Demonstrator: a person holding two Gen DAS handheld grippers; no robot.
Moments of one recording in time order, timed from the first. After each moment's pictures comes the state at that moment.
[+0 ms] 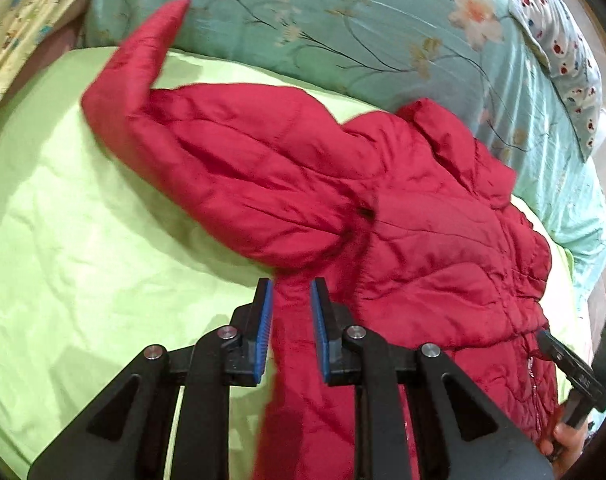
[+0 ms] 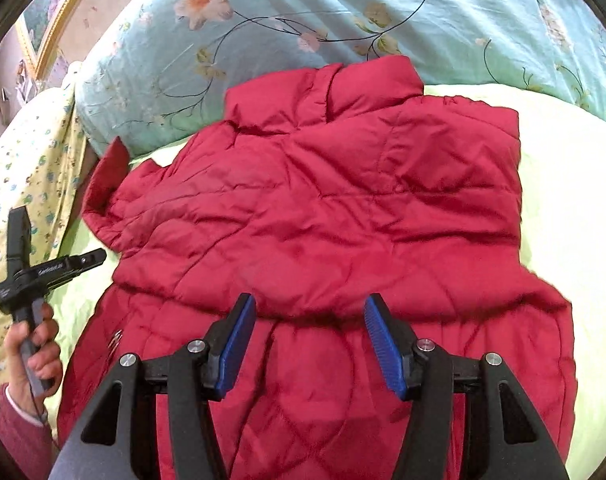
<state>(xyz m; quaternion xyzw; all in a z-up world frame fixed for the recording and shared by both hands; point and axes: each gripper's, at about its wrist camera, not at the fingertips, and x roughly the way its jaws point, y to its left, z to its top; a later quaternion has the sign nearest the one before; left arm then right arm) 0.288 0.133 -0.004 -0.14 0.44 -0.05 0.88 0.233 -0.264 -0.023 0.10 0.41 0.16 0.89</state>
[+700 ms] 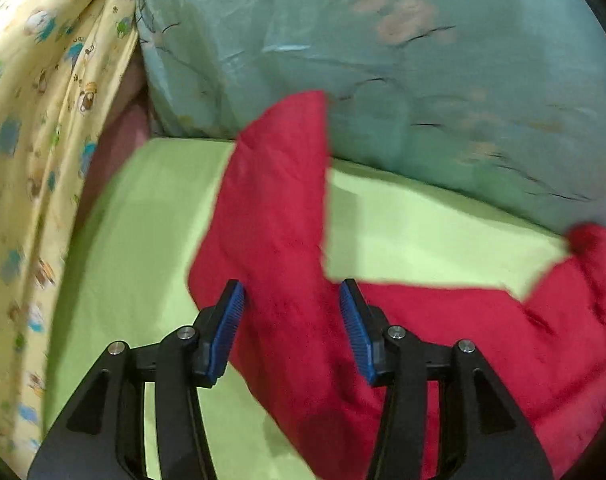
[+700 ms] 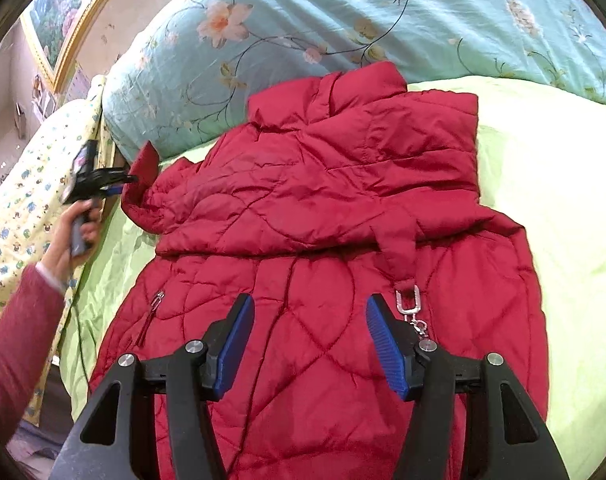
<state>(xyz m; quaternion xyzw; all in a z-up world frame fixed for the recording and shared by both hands) 0.454 0.230 0.030 -0.03 0.46 0.16 0.88 0.161 -0.290 -0.006 0.13 0.40 0.17 0.89</state>
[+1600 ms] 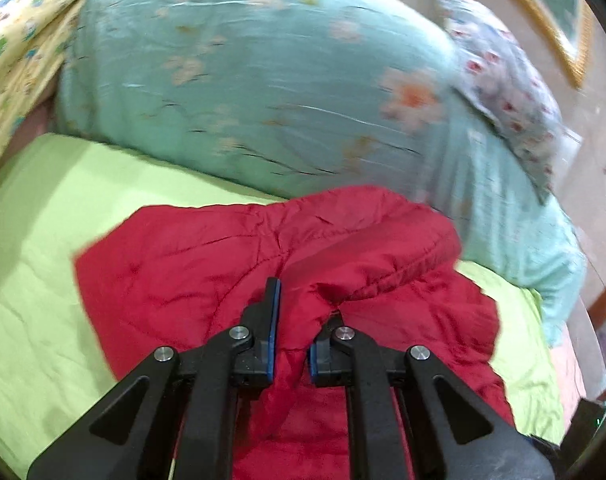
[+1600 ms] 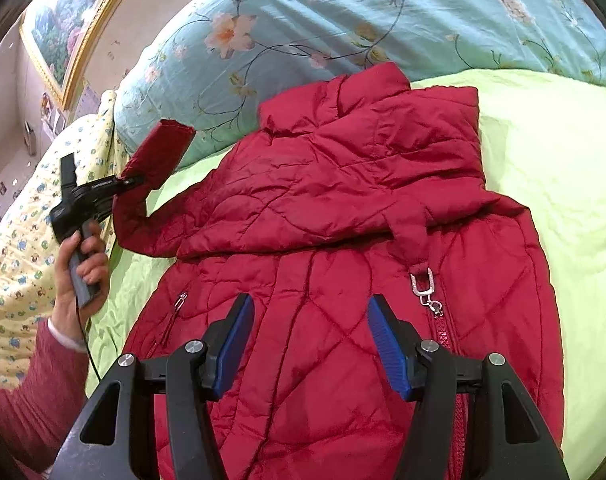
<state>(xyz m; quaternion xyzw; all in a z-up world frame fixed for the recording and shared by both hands) 0.293 0.100 0.083 -0.16 0.33 -0.11 0.93 0.149 -0.293 -0.007 0.18 0.39 0.18 0.89</state>
